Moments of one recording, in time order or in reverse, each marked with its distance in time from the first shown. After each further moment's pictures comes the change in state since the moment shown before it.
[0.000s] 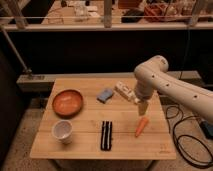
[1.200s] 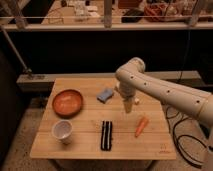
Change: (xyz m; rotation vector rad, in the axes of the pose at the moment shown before) arm -0.063 -0.027 0.040 0.000 -0.002 -0.114
